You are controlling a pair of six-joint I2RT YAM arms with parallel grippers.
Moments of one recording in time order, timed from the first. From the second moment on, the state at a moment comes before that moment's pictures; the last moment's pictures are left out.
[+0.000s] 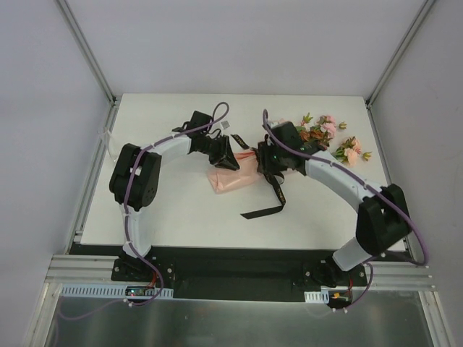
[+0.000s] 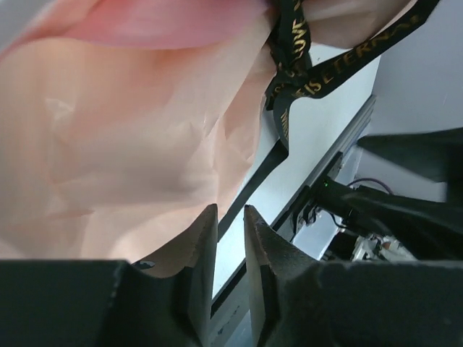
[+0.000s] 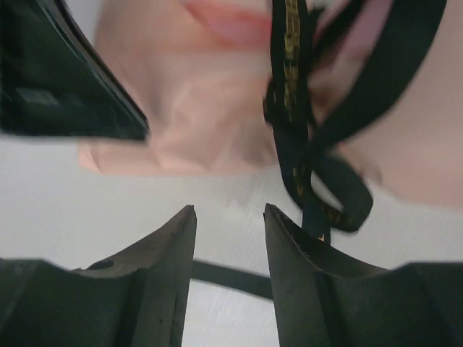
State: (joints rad) left arm -0.38 1.99 1.39 -0.36 0.82 -0.60; right arm 0.58 1.51 1.10 -0.52 -0.07 0.32
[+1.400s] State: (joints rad) left arm -0.40 2.08 1.34 -0.38 0.80 -0.63; right arm 0.58 2.09 1.73 -0.60 0.19 0.07
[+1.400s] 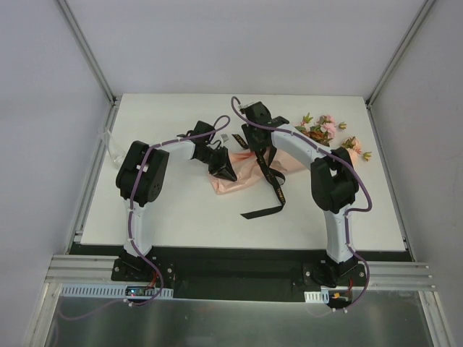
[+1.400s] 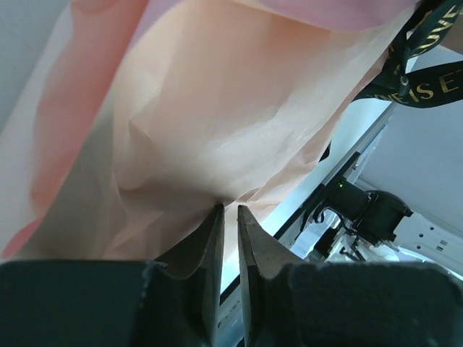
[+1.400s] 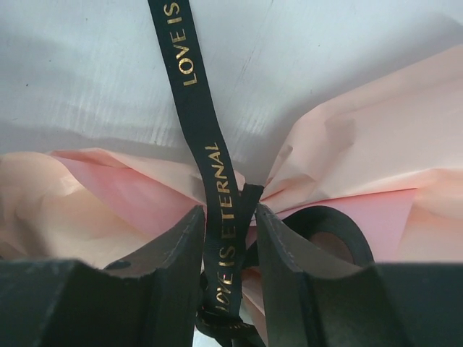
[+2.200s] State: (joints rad) left arm -0.40 2.08 1.35 -0.38 0.80 -0.63; right arm 0.63 1.65 1.50 -0.53 0.11 0.17
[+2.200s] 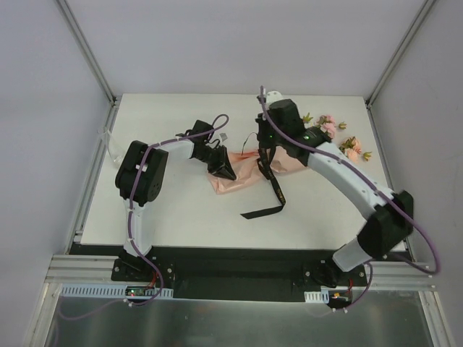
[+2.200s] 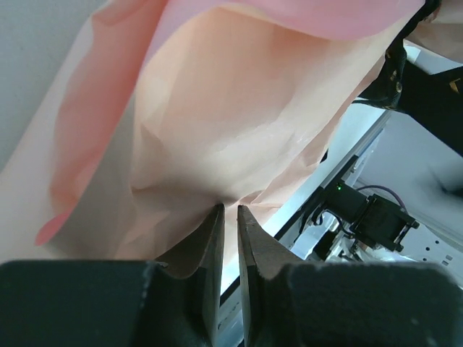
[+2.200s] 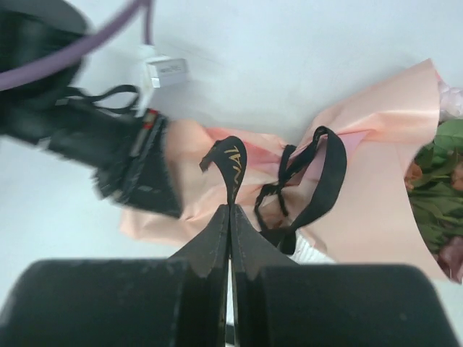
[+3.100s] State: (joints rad) left arm -0.40 2.07 1.35 -0.38 0.81 -0.63; right arm 0.76 1.11 0.93 -0.05 -0.49 0.62
